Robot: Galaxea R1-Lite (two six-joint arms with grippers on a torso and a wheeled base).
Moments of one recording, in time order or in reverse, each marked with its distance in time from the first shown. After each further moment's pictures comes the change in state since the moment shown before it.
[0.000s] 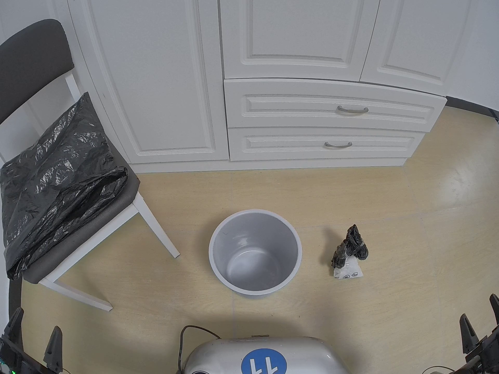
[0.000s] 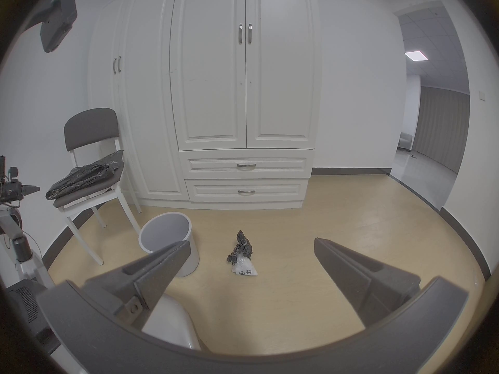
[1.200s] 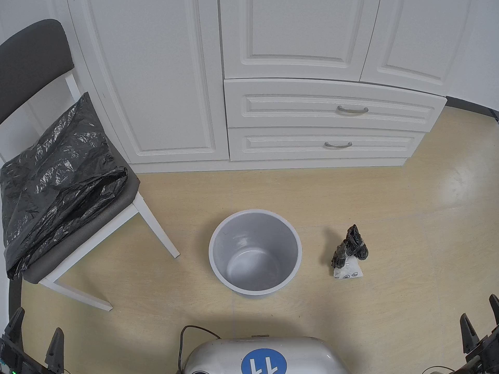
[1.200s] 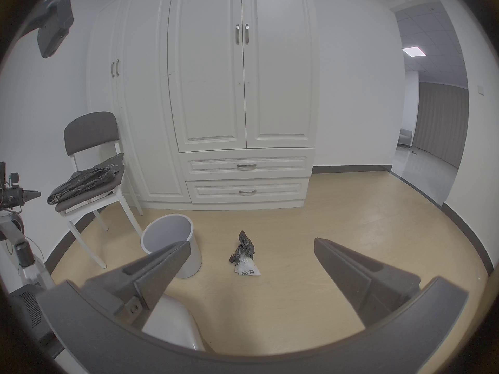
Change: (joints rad) left arm 0.000 0.000 0.000 0.000 -0.018 0.016; right arm 0.001 0.000 0.000 -0.001 0.001 0.023
